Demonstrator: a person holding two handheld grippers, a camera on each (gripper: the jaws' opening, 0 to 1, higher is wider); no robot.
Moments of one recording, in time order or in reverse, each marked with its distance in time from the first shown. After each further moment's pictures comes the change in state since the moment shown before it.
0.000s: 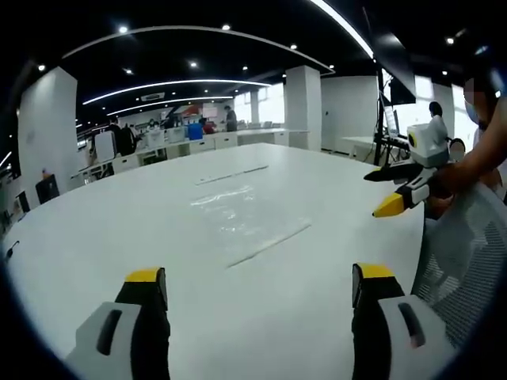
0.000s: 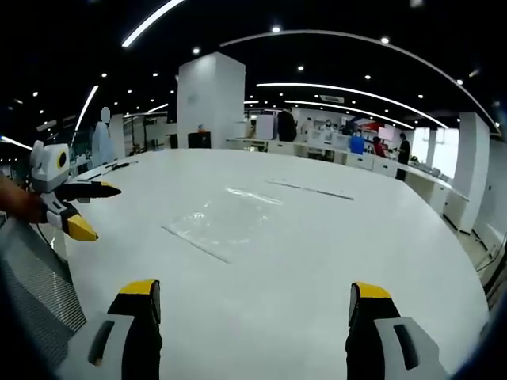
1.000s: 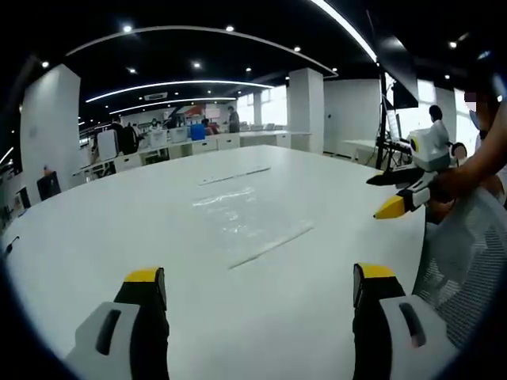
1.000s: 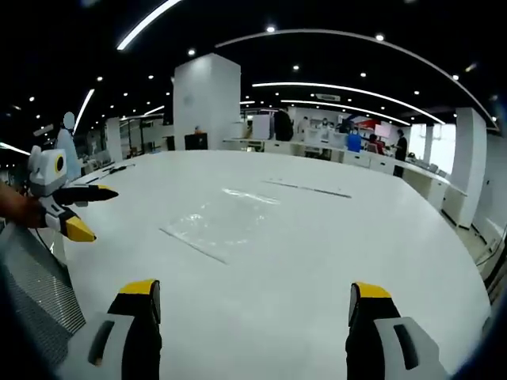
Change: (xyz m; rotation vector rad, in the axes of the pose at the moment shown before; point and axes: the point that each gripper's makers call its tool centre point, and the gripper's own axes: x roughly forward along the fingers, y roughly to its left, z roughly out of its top) left arm -0.001 0.003 0.003 -0.018 -0.010 0.010; right arm 0.001 -0.005 0.000 0.025 -0.003 -0.011
